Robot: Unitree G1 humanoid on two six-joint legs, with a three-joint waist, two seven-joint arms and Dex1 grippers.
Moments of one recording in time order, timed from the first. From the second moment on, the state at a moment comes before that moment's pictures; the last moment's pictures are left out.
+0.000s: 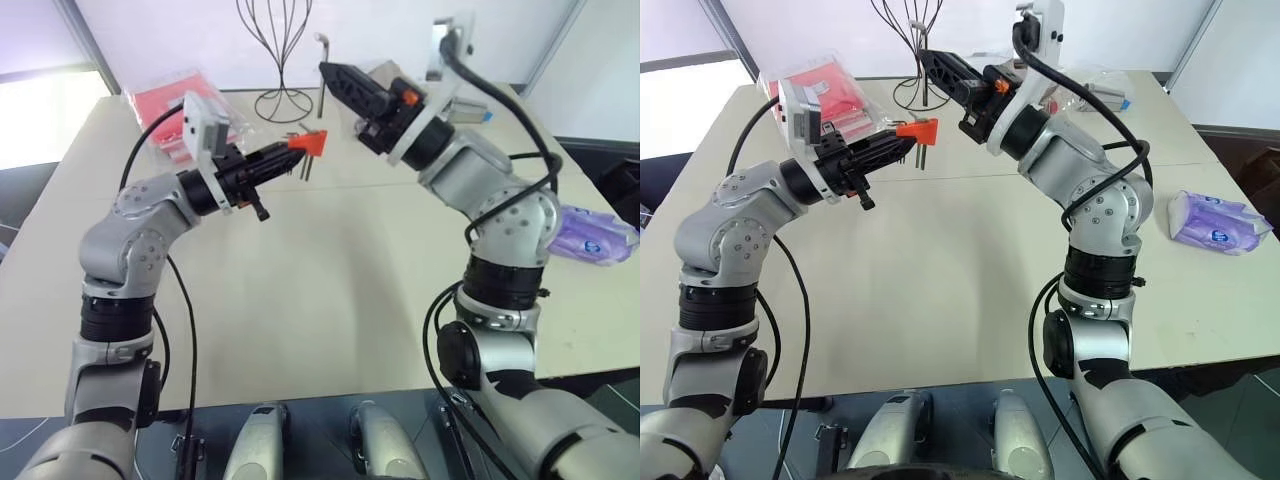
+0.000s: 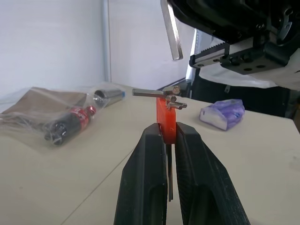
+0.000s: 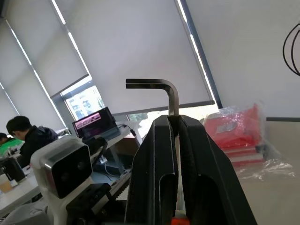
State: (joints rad) left arm -0.72 0.49 0.10 -0.11 -0.64 0.60 -0.79; right arm -0.97 -0.15 -0.24 -0.13 0.84 0.91 0.30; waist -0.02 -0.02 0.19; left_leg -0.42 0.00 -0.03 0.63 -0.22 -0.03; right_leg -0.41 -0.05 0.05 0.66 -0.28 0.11
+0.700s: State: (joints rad) left arm -0.72 0.49 0.10 -0.11 -0.67 0.60 -0.78; right arm -0.95 -0.18 -0.19 -0.10 0.79 0.83 0.32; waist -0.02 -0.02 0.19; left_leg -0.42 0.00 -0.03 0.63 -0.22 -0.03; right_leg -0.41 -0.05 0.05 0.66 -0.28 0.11
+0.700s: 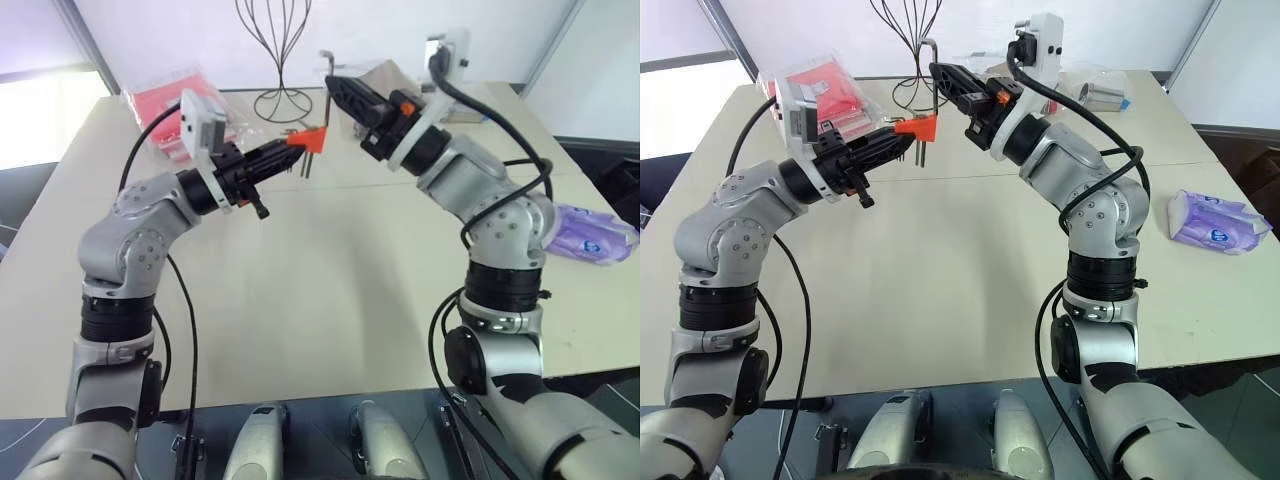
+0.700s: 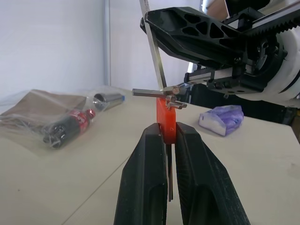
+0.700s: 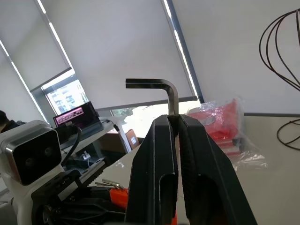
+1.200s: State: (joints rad) left arm -0.72 0.49 0.10 -0.11 -0.67 0.60 -0.78; right arm -0.95 -0.17 -0.18 -0.11 0.80 0.83 0.31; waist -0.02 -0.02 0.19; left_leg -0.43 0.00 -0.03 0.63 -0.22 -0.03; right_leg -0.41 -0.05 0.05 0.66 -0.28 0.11
